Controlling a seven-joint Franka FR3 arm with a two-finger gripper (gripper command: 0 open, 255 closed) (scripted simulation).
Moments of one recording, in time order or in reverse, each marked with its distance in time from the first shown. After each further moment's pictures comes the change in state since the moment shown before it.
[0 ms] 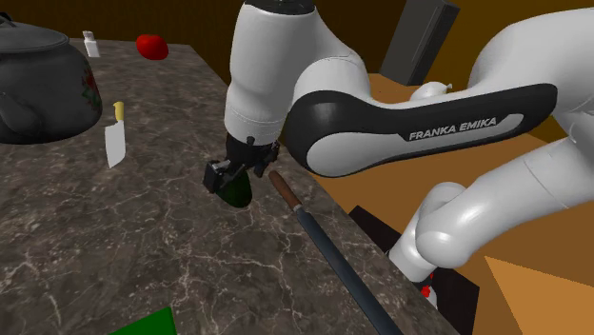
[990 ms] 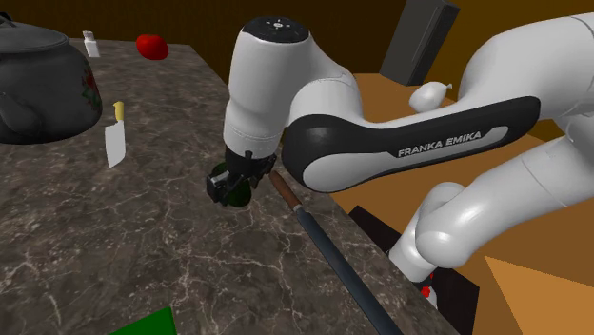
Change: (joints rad) arm -0.003 0.017 0.016 -0.046 -0.008 0.064 0.018
